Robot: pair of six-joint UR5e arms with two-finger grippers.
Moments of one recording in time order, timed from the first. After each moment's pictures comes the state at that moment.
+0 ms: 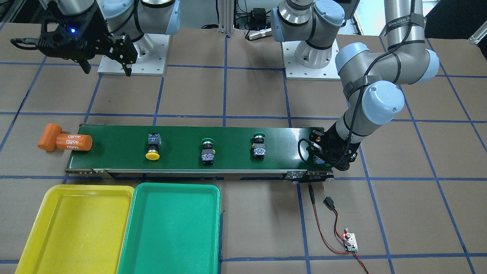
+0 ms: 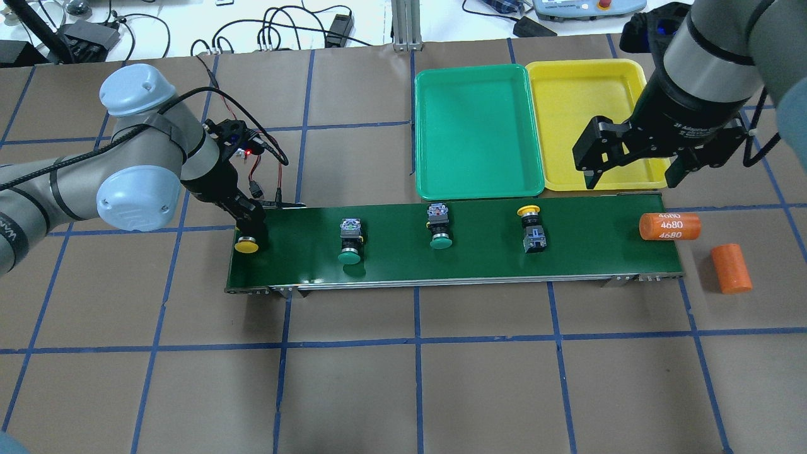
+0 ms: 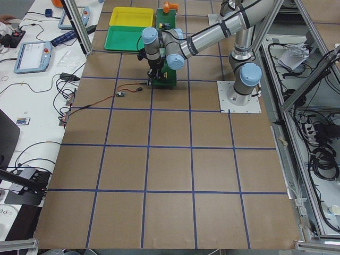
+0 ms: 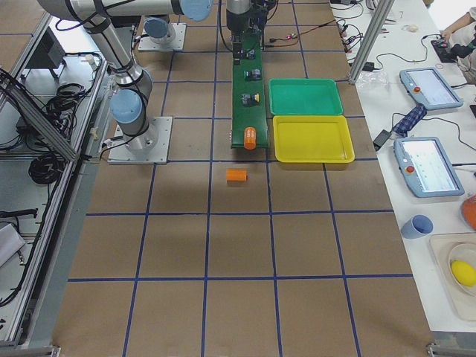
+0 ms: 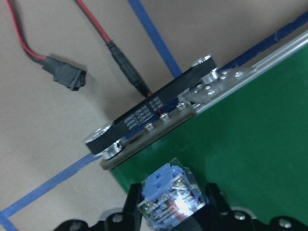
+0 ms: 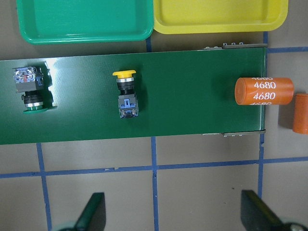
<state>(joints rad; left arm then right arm) -1.43 -1.80 -1.91 -1.10 1.50 0.71 1.54 -1.69 1.68 -1.52 -1.59 0.01</state>
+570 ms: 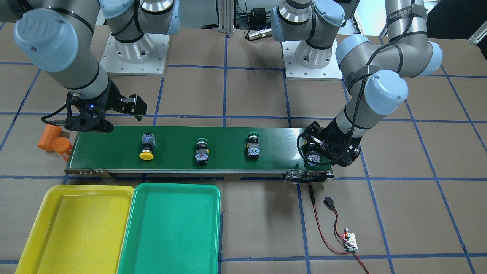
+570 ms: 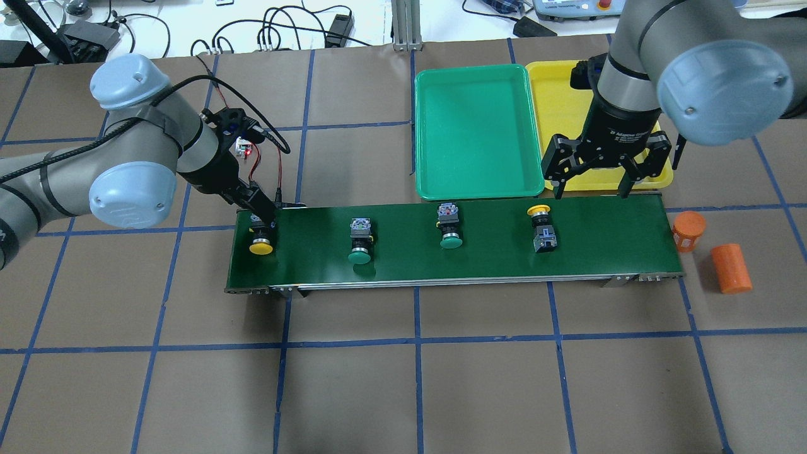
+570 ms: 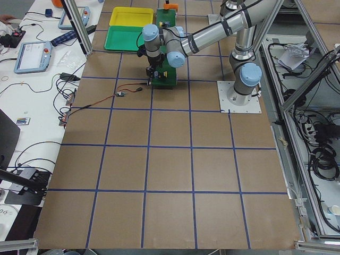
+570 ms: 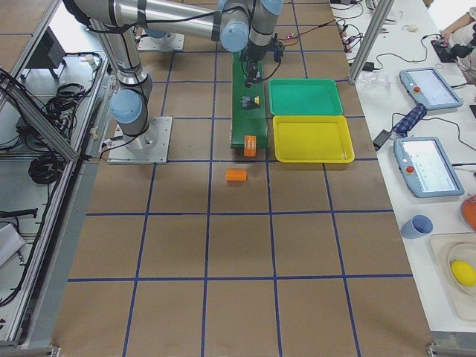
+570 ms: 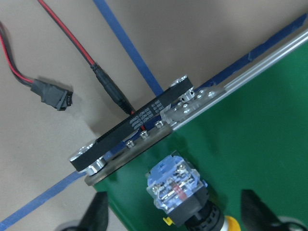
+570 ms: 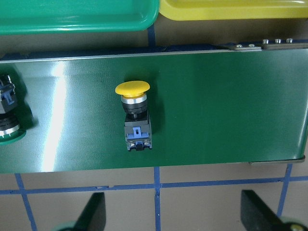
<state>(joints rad) -1.44 -1.75 -1.88 -1.11 1.46 0.67 1.54 -1.44 1.68 -1.59 -1.58 0.01</state>
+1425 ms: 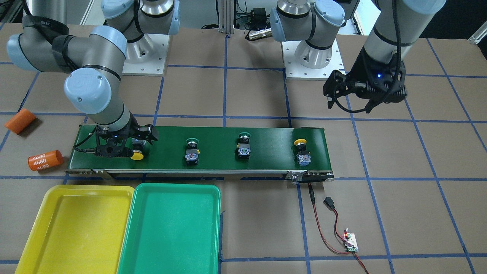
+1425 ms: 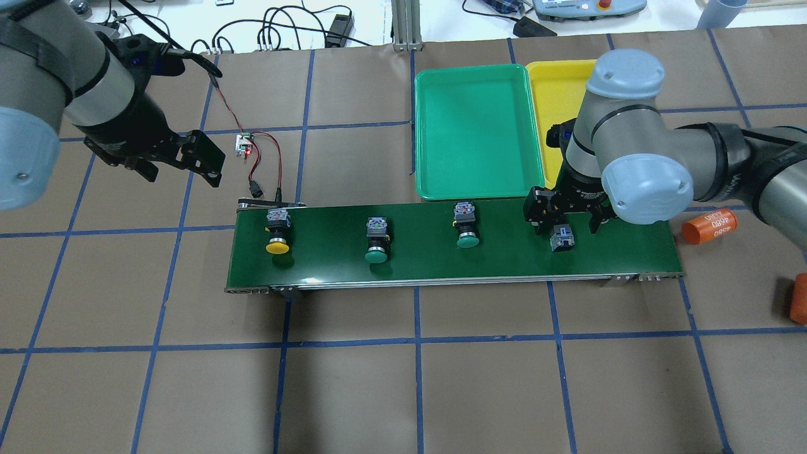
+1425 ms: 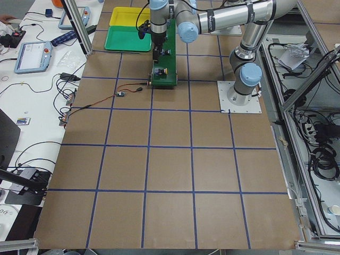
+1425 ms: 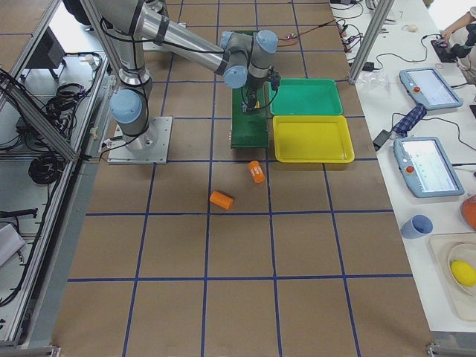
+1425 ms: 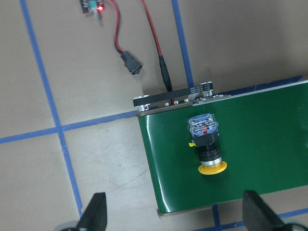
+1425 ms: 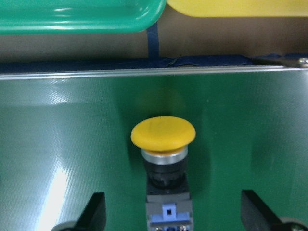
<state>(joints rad) -1.44 -1.48 -1.72 -1.47 1.57 0.25 1.54 -1.37 1.94 -1.97 -1.59 -0.01</state>
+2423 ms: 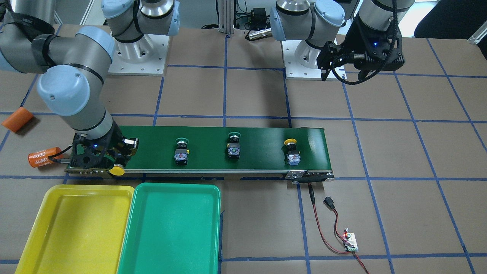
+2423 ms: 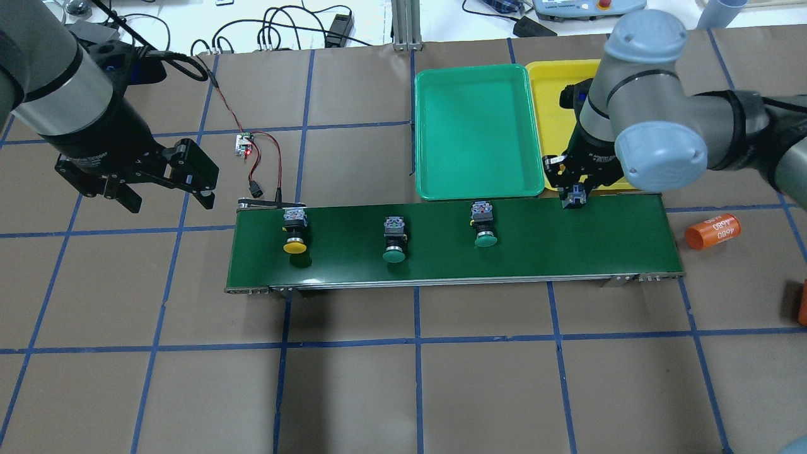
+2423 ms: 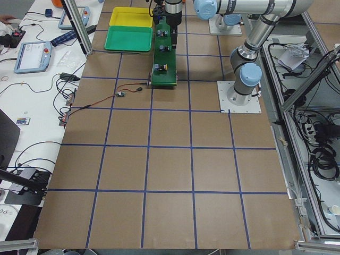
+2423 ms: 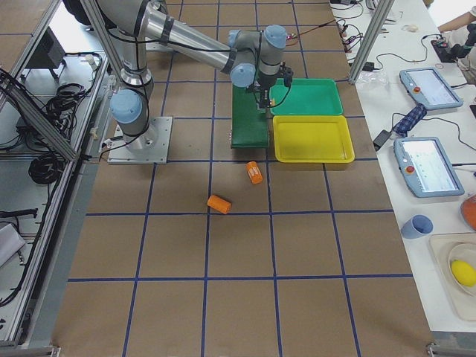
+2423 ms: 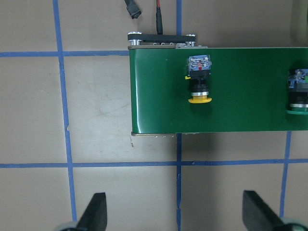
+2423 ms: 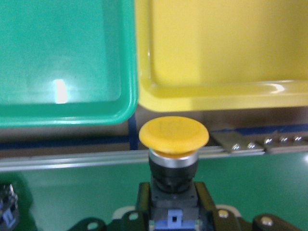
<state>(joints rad) -1.47 -1.43 -1.70 -1.65 1.58 0.08 1.49 -1.31 1.75 -1.98 -1.59 -0.03</state>
